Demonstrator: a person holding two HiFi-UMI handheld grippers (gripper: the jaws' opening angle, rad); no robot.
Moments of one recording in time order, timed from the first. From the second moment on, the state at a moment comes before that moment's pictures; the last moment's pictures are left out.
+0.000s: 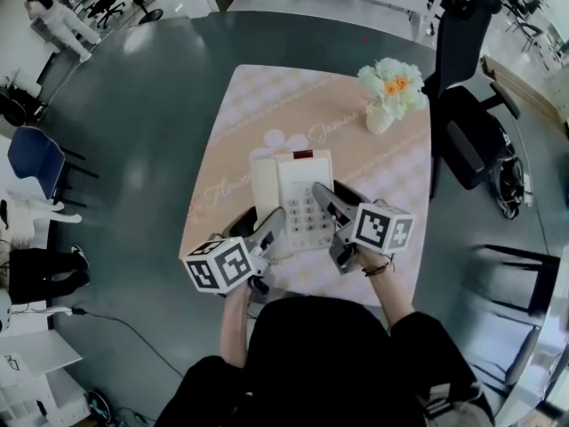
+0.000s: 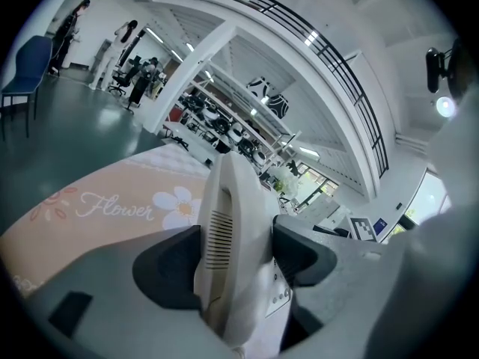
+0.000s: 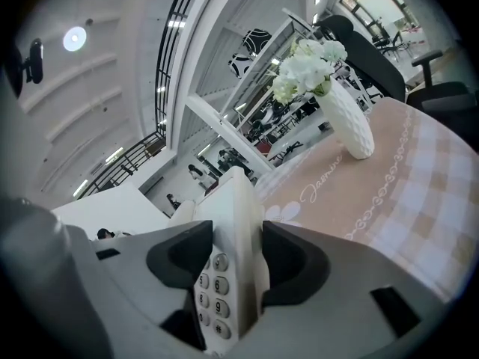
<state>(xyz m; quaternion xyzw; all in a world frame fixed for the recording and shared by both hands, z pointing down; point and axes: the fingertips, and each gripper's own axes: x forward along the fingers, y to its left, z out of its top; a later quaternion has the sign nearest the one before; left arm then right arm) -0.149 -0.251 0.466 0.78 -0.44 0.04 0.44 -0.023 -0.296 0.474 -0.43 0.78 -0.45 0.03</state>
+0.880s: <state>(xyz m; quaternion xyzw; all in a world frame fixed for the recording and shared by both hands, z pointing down) -0.149 -0.233 0.405 0.80 -0.44 0.01 0.40 -0.021 -0.278 0.410 -0.43 0.81 -0.40 0.06</state>
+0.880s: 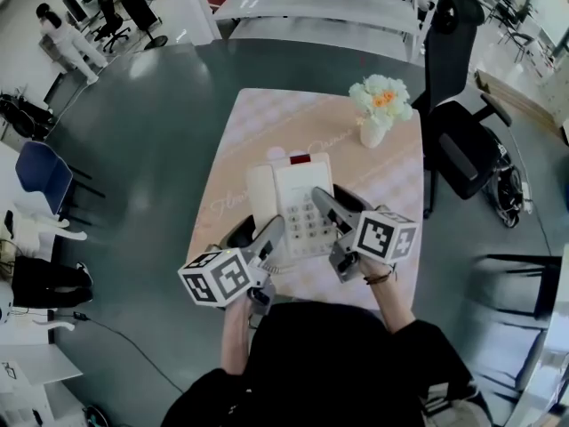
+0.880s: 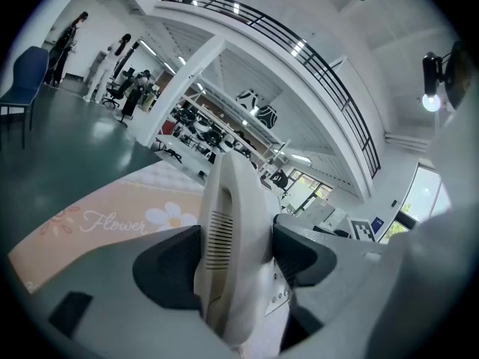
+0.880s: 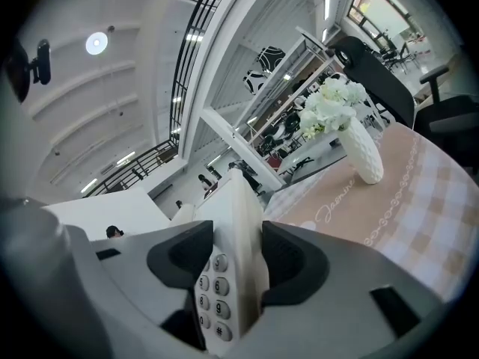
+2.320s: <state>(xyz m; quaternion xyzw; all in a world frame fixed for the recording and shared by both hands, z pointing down) -0.149 -0.224 0.367 0.82 -0.44 -0.01 0.37 -0.023 -0.272 0.362 -0.43 0.82 -0.35 0.10</state>
